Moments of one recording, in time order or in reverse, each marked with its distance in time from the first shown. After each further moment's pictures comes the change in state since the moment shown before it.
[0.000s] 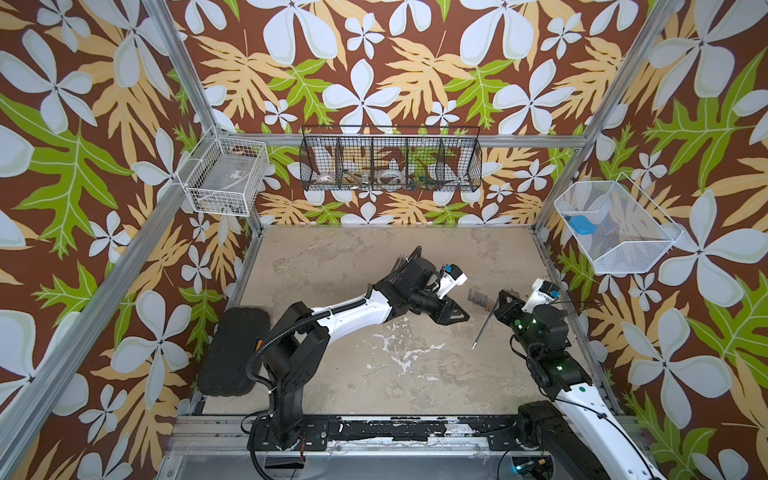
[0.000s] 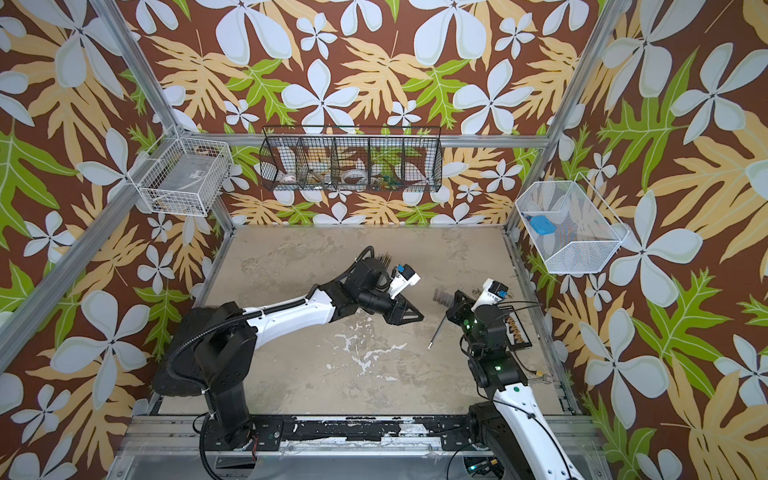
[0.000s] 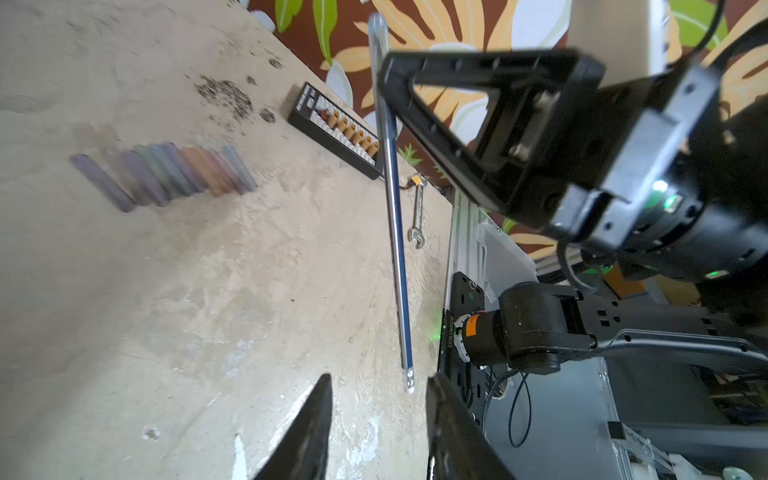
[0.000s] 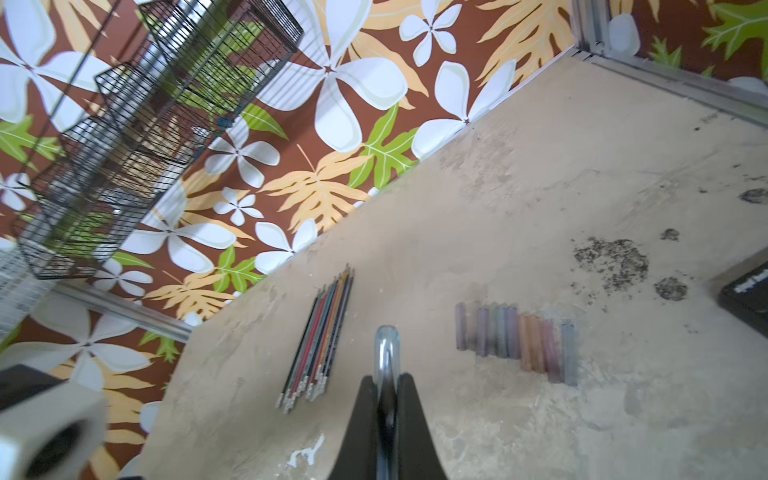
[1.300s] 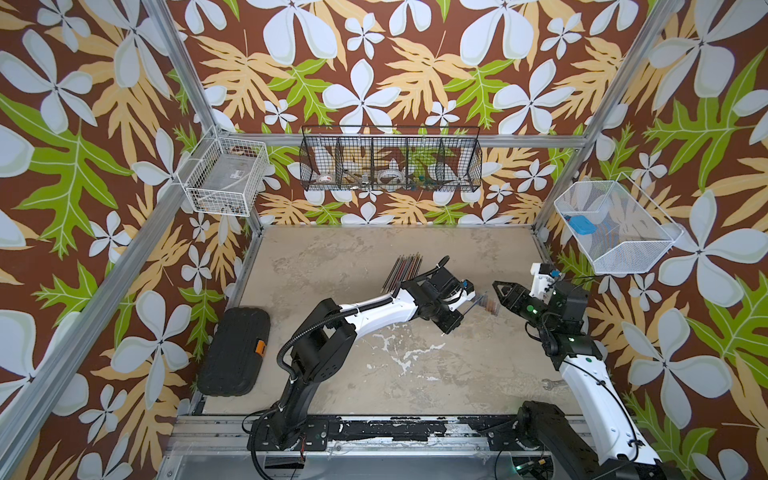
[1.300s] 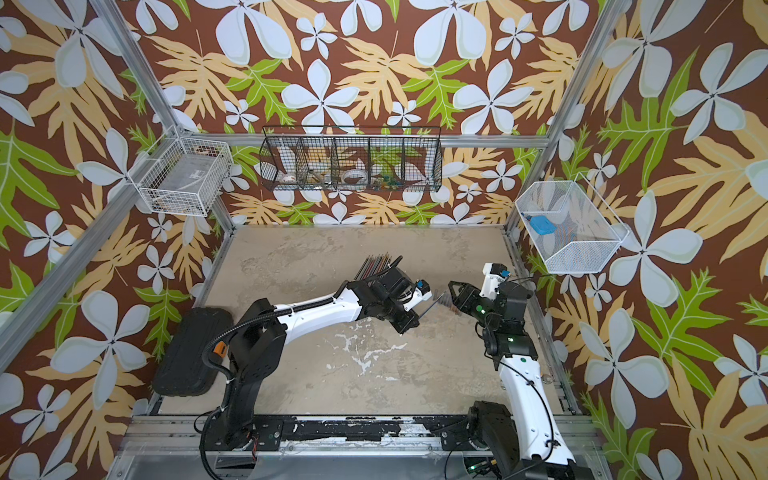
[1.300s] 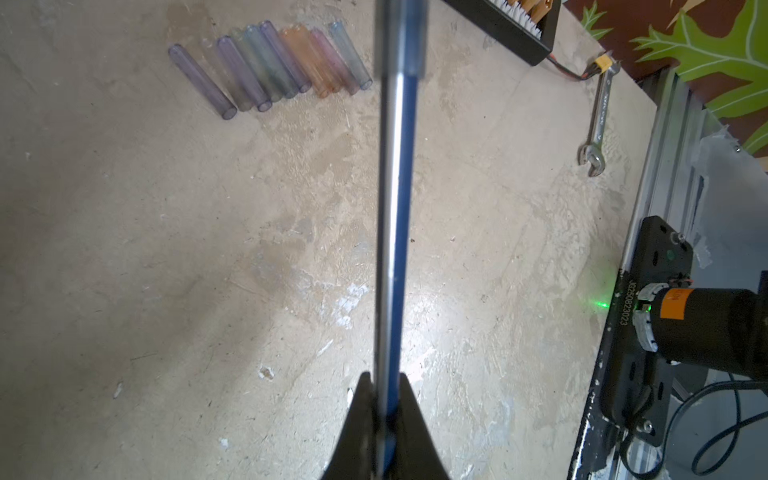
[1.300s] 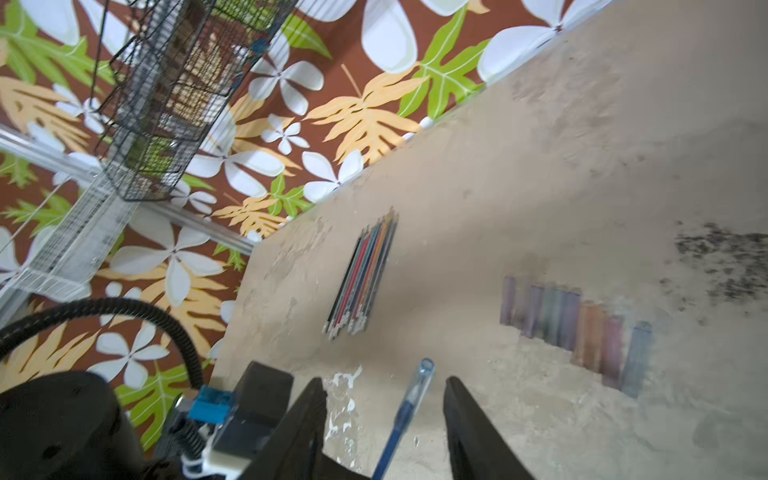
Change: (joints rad) left arm -0.068 0.179 0.255 -0.427 -0.384 0.232; right arm -0.314 0.247 0.182 -0.088 -0.640 -0.167
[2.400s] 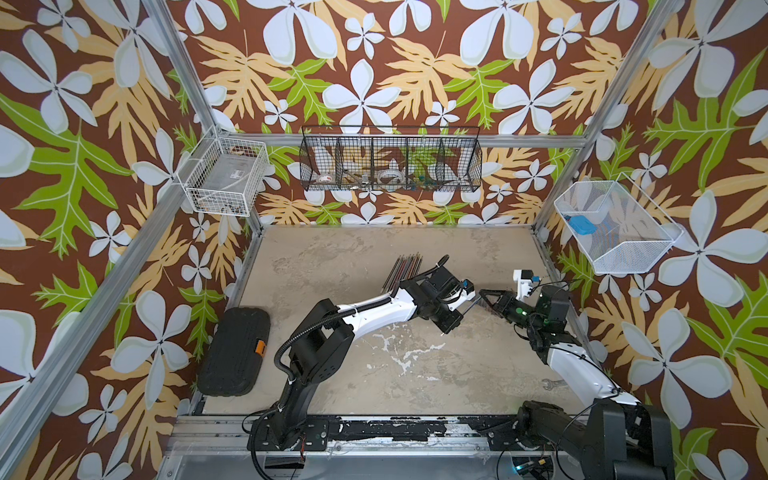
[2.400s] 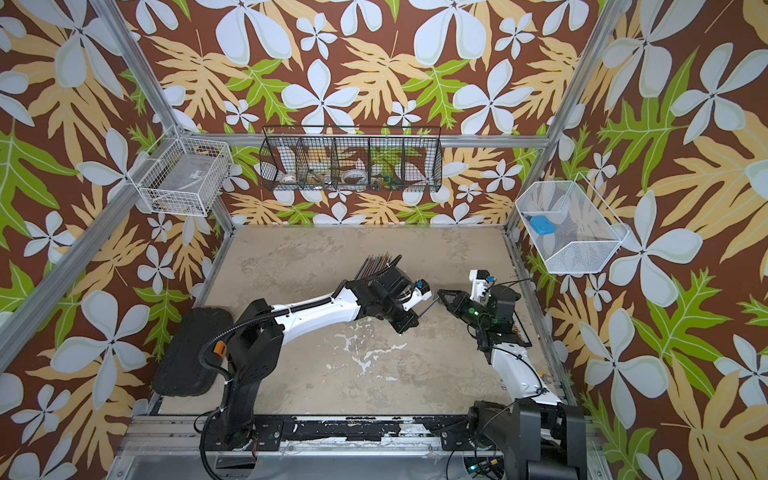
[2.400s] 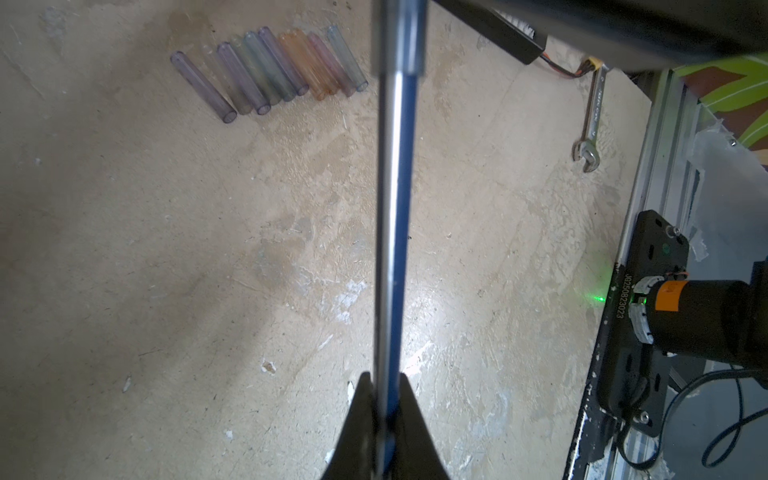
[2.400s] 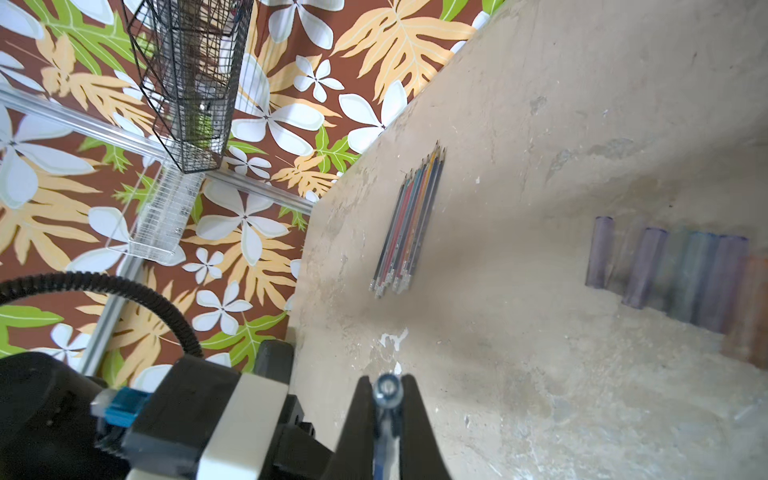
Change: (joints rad) left arm 0.000 -0.014 -0.002 -0.005 0.005 0.010; right arm -0.003 0.224 -0.127 0.346 -0.206 0.185
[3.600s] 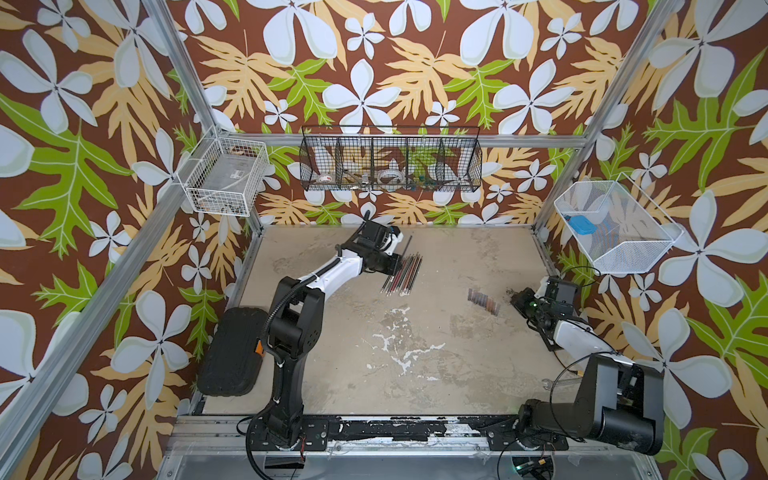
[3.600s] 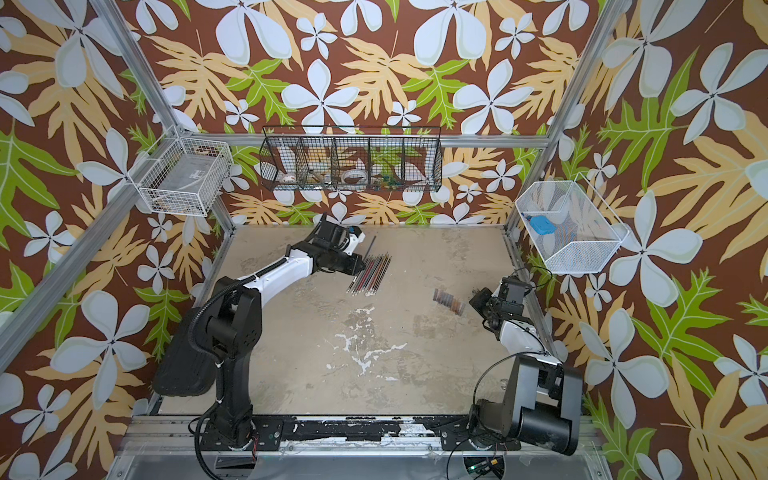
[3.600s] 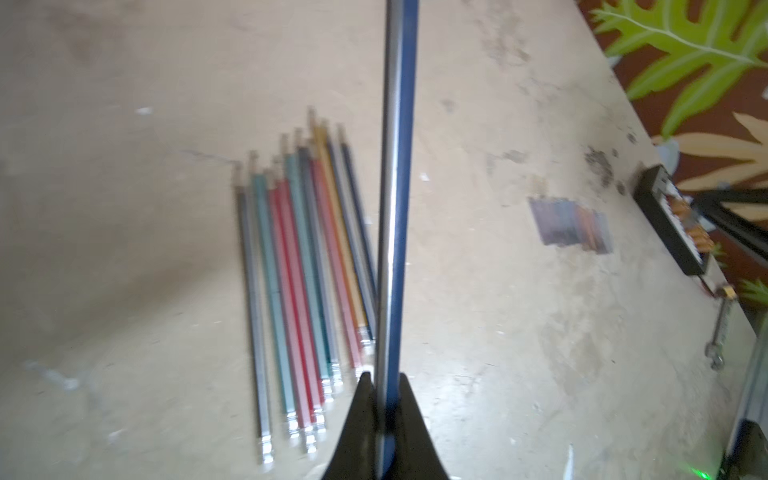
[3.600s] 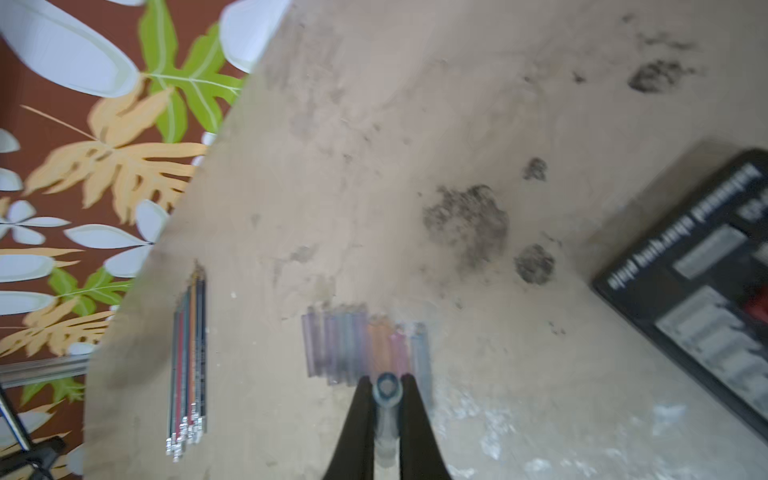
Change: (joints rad) left arm 0.525 0.047 0.069 0.022 0.050 -0.052; right arm -0.143 0.224 0.152 -0.301 0.518 -0.147
